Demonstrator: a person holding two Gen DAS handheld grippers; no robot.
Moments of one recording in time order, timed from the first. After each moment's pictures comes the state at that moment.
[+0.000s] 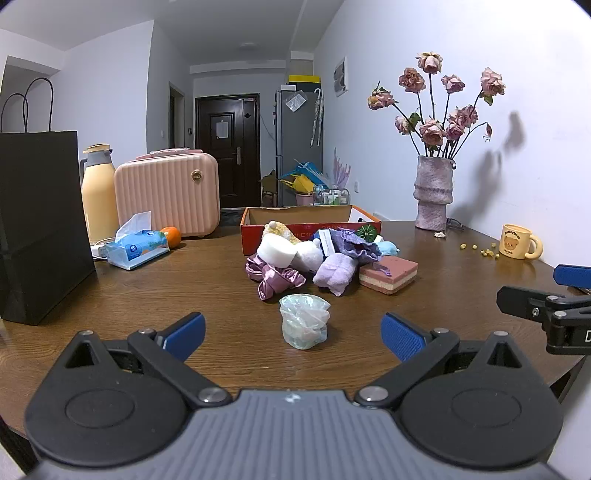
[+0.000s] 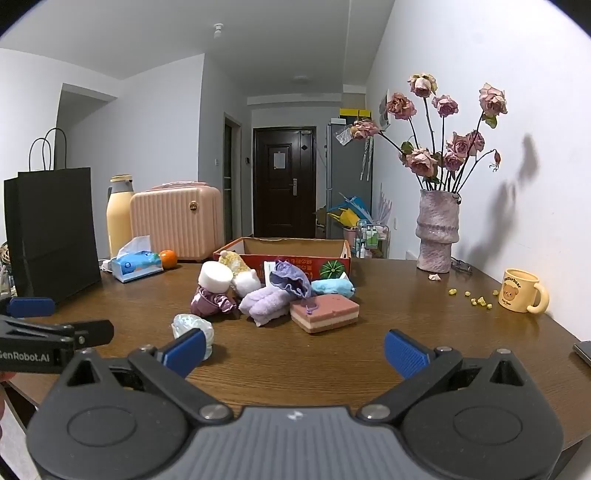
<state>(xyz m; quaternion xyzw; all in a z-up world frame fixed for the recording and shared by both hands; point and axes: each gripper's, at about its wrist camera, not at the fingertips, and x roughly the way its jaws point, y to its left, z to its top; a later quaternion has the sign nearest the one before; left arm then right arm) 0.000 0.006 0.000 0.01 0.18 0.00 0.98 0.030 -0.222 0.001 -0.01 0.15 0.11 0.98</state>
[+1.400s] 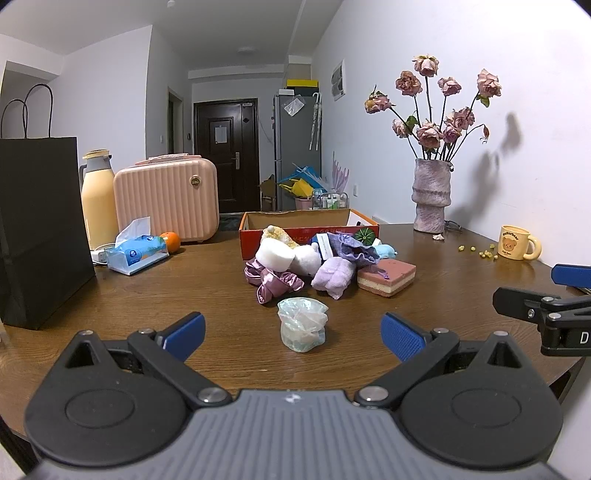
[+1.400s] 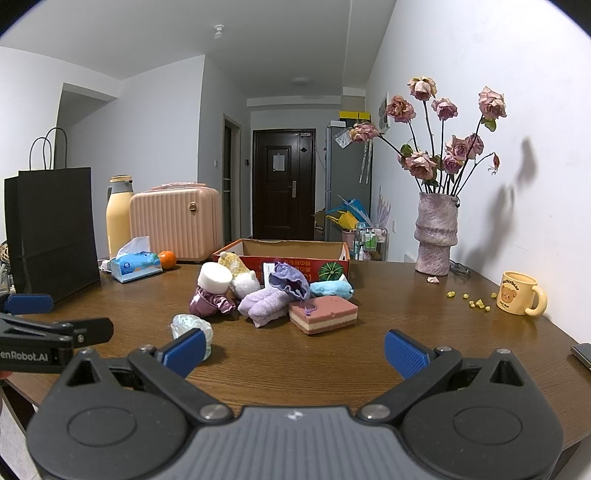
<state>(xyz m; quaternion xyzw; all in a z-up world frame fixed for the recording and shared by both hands) -0.001 0.002 0.006 0.02 0.17 0.00 0.99 0.030 -0.222 0.002 -0.02 0.15 0.11 0.98</state>
